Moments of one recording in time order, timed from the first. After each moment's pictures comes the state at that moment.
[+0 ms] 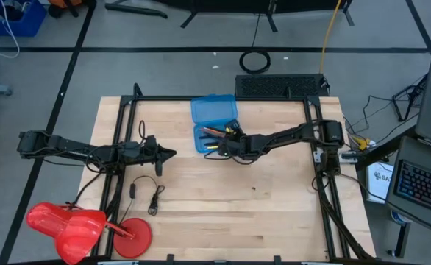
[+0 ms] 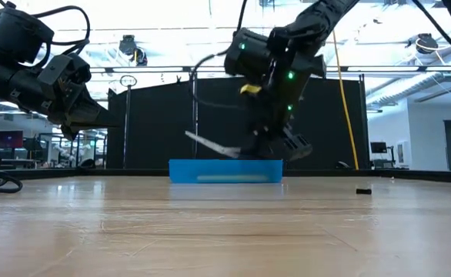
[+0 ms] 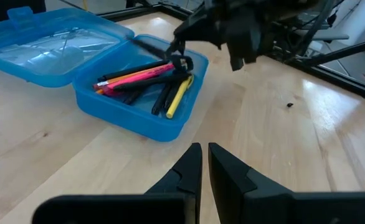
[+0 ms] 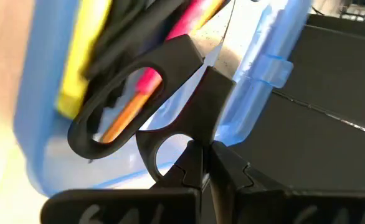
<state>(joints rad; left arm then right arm) 0.01 0.74 0.01 0.44 -0.21 -0.39 -0.07 1.92 1.17 -0.38 0.86 -0.83</state>
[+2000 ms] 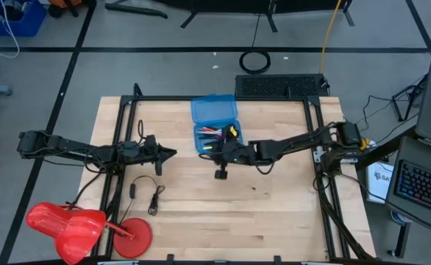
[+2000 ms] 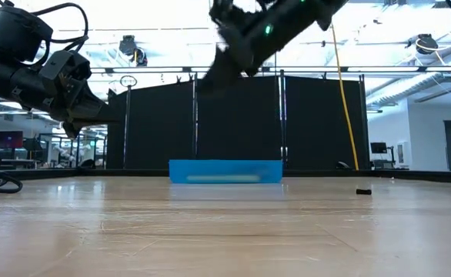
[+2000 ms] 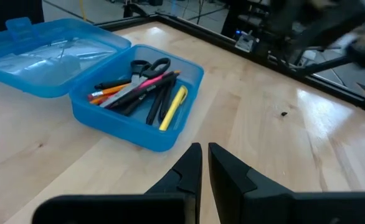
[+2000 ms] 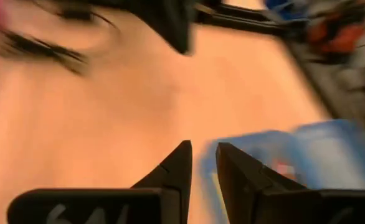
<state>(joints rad) 0.01 0.74 0.01 0.48 -0.21 -0.39 0.07 1.76 1.17 0.01 0.34 -0.09</state>
